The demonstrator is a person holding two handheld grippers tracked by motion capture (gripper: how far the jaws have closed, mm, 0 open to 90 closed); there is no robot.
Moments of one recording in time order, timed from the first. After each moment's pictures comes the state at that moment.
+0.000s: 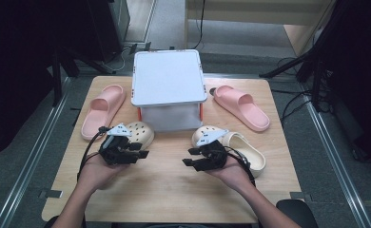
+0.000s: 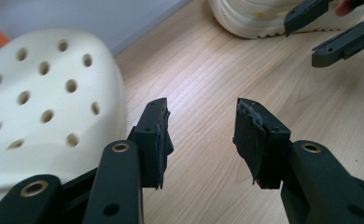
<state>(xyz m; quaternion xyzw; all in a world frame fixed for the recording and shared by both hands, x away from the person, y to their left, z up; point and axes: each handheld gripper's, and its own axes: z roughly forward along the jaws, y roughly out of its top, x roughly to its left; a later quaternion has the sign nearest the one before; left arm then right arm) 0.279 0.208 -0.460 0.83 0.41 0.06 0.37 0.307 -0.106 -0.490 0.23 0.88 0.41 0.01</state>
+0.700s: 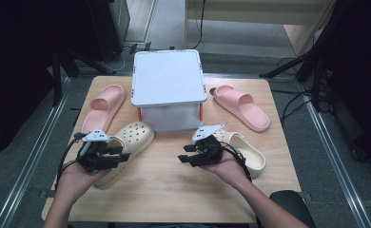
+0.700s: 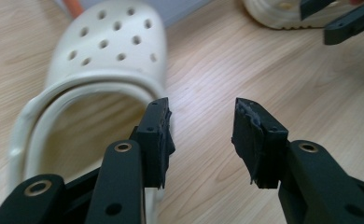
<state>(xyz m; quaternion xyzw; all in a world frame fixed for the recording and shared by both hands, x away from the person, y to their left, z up) 0.250 0.250 -0.449 0.81 0.45 0.10 0.36 0.318 -0.094 -0.485 0.22 0.88 0.42 -0.01</state>
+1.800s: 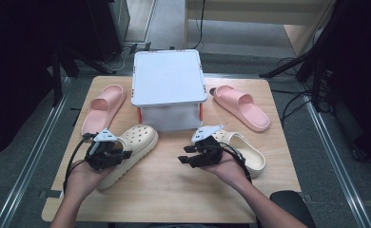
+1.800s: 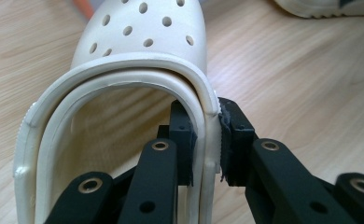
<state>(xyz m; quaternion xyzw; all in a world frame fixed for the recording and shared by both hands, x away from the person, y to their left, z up) 0.261 0.232 -0.469 0.82 0.45 0.11 0.34 0.317 -0.093 -0.487 0.23 0.88 0.41 0.00</state>
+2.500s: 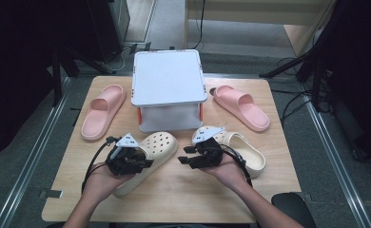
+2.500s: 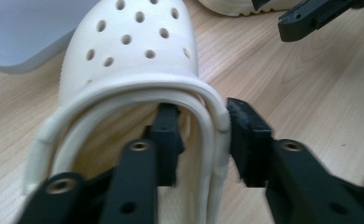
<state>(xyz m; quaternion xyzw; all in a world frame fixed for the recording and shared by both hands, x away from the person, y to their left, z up) 0.257 0.187 -0.467 0.84 0.40 0.06 0.36 0.311 -0.094 -0.487 0.24 0.87 0.43 0.01</state>
